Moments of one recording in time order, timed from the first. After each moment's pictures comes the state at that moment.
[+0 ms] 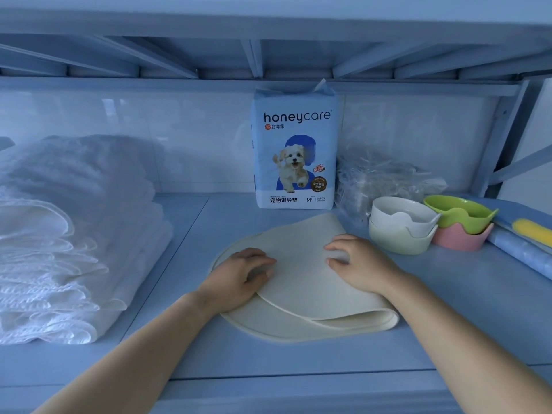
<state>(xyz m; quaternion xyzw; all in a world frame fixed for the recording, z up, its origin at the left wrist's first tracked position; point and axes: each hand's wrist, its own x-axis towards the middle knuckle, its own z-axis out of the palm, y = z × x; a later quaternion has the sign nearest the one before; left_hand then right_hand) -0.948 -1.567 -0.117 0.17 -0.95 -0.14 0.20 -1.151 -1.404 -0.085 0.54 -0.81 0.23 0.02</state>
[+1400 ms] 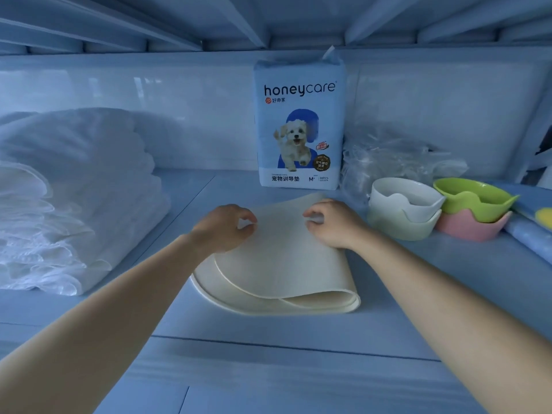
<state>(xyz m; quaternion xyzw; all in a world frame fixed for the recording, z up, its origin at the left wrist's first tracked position) -0.980 -1.566 -0.082 0.36 -0.91 -0.08 0.16 -1.178 -1.436 -0.072 0.58 -0.78 0.24 -0.02</state>
